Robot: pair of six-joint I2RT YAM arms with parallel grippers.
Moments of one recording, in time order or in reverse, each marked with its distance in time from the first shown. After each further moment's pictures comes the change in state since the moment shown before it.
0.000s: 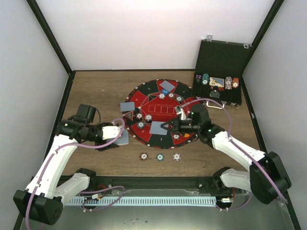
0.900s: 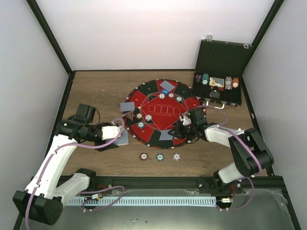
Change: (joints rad) left arm 0.000 0.000 0.016 -0.025 0.000 0.003; right arm -0.159 0.291 -0.040 -0.105 0.064 -0.182
